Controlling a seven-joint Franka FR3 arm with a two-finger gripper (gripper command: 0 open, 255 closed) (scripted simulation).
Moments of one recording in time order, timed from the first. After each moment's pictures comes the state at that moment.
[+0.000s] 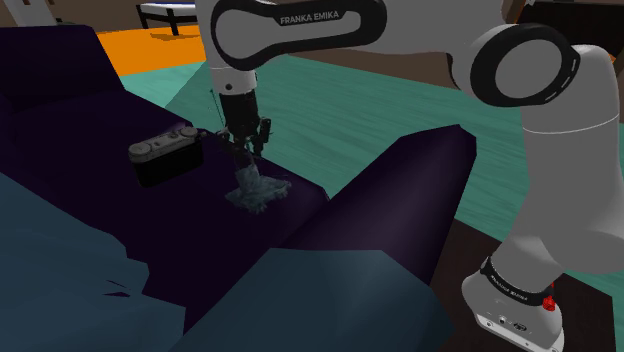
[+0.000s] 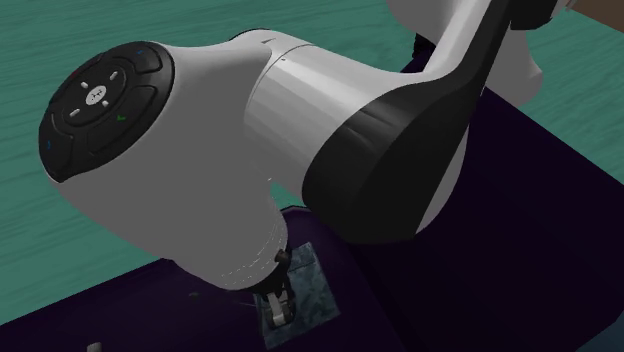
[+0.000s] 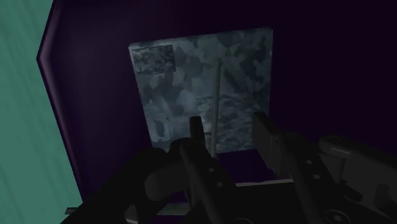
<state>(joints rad) 0.25 0.52 0.28 -1.23 -0.06 1.61 0.54</state>
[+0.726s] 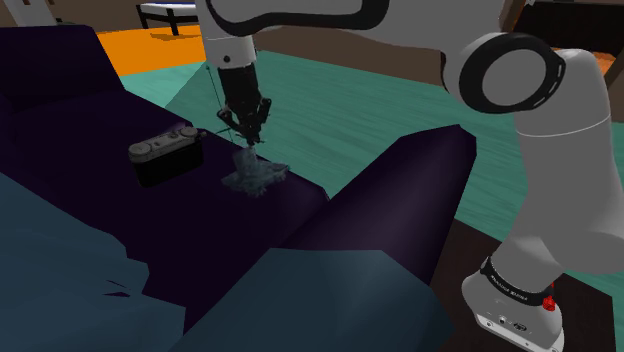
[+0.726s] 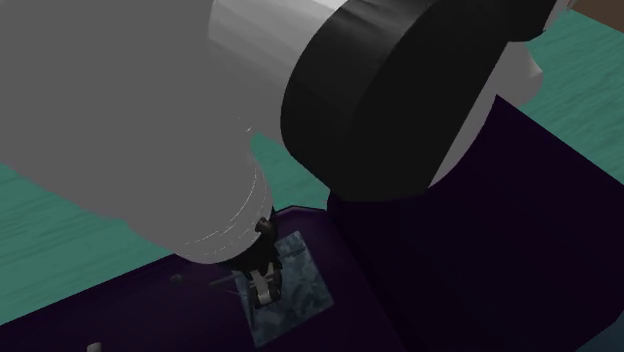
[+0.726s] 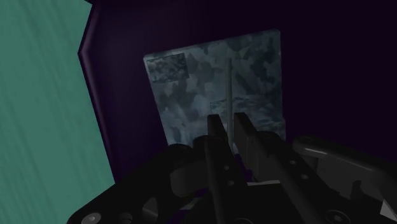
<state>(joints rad) 0.27 0.57 0.26 -1.02 -0.10 1.43 0.53</state>
